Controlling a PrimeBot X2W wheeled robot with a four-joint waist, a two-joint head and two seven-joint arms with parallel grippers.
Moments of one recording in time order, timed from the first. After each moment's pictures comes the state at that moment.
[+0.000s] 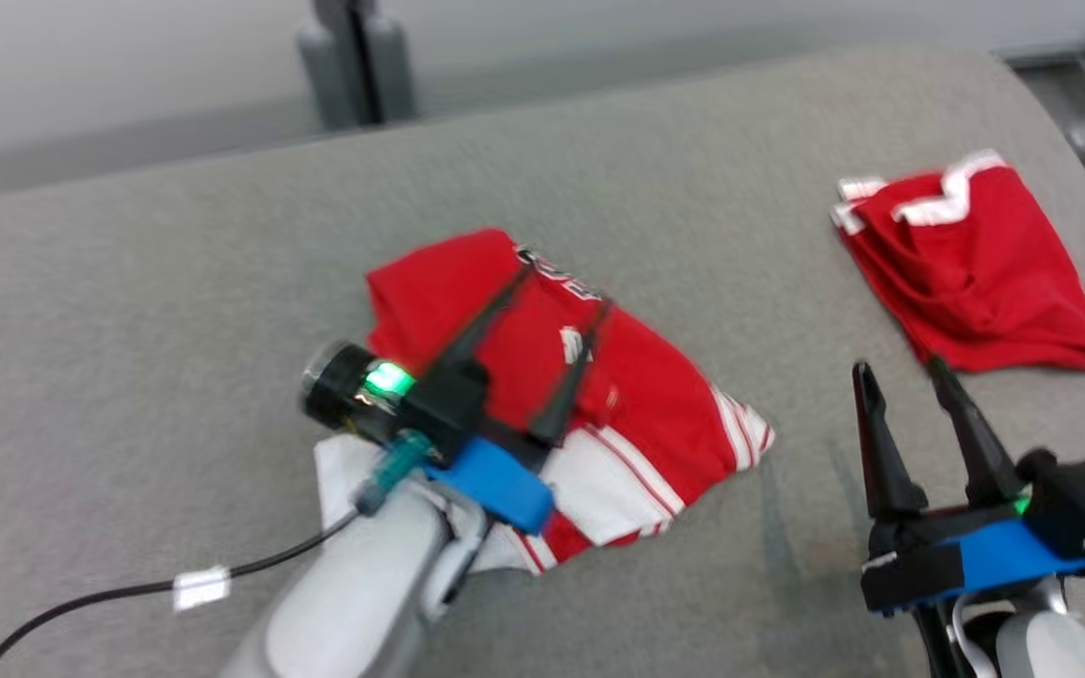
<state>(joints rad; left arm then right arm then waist) -0.50 0.08 -0.62 0.36 -0.25 -0.07 -0.26 -0.10 -0.05 0.00 0.02 0.20 0.13 -0.14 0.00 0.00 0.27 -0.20</state>
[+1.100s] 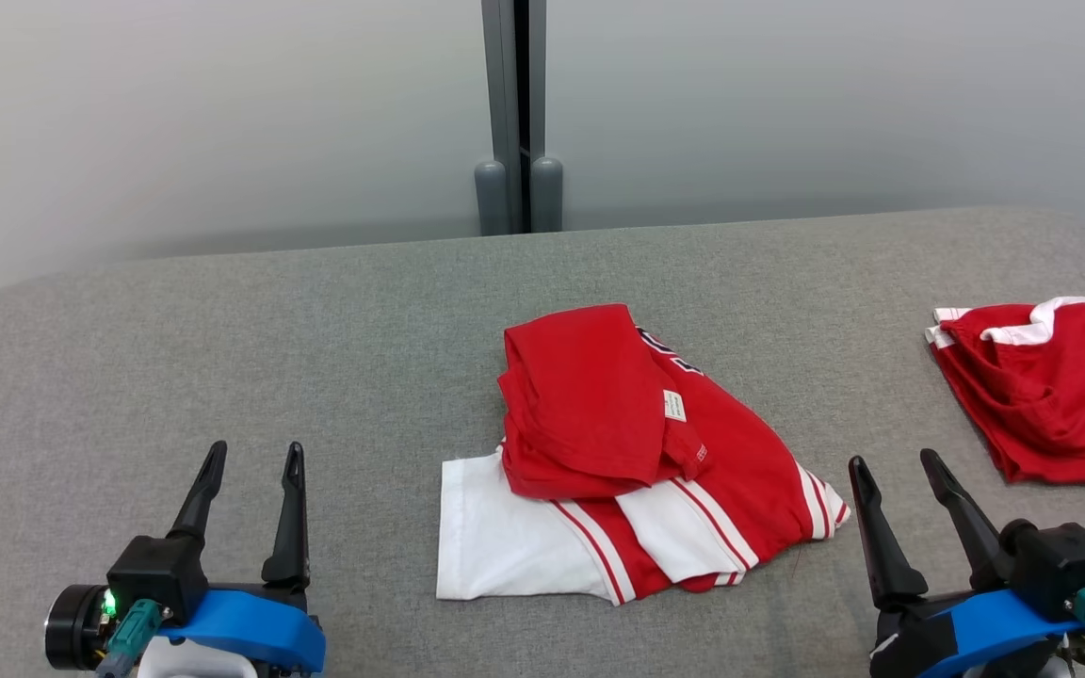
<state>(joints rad) -0.08 0.28 -0.28 0.22 -0.36 0.06 -0.24 0.04 -0.05 -0.01 -0.03 0.16 0.13 -0.03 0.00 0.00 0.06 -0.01</state>
